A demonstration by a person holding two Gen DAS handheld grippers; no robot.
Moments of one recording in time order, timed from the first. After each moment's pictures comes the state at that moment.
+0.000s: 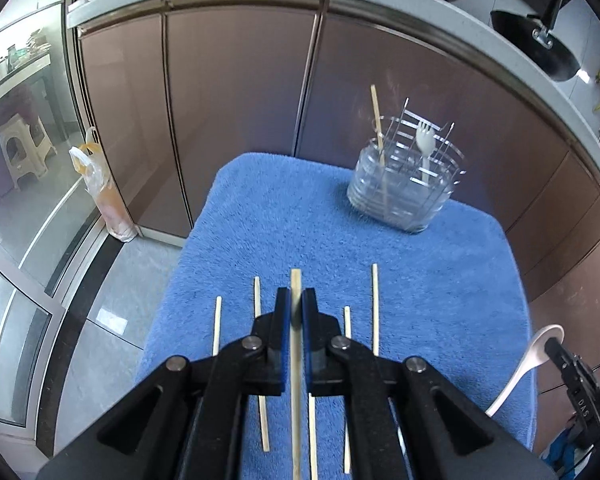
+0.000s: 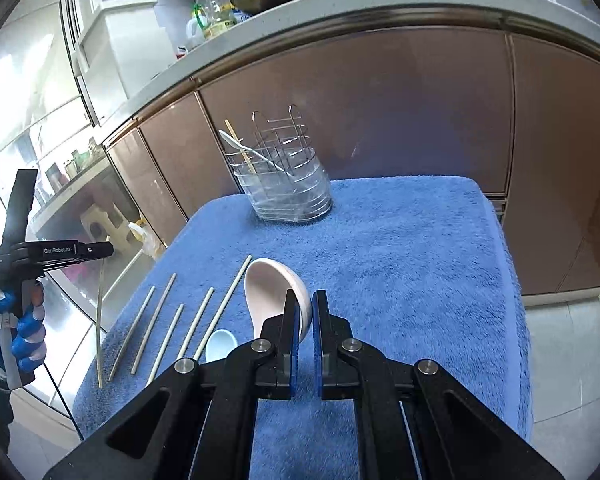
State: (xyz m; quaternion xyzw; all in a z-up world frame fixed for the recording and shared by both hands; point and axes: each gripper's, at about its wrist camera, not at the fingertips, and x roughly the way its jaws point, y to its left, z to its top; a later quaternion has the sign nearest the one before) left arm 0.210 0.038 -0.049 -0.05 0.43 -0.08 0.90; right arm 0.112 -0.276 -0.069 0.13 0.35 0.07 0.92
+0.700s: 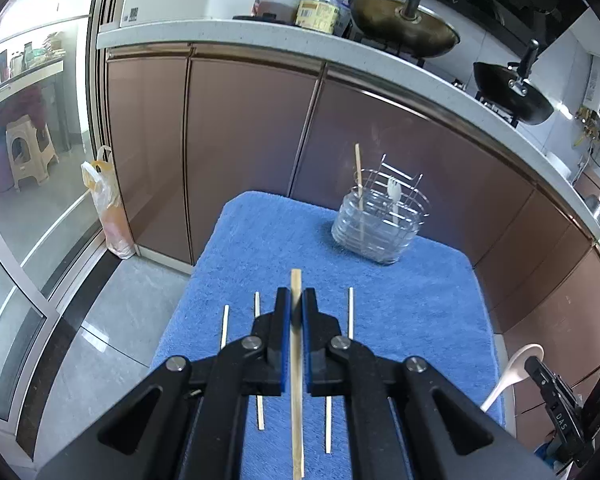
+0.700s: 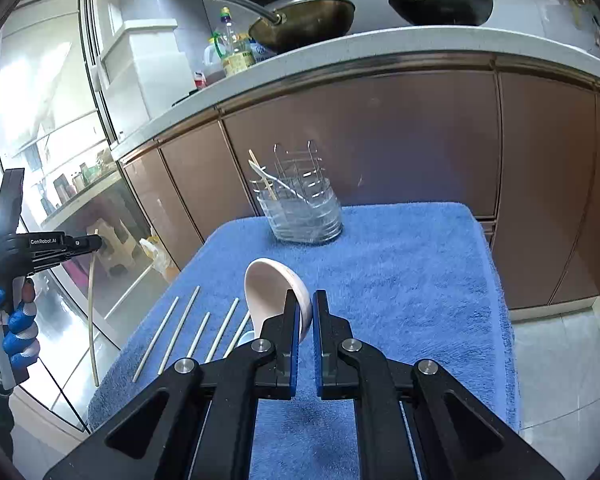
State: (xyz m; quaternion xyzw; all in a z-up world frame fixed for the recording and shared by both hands) left arm 0.151 0.063 0.002 -0.09 0.37 -0.09 0.92; right arm 0.061 -0.262 -0.033 0.13 0.30 0.07 0.94
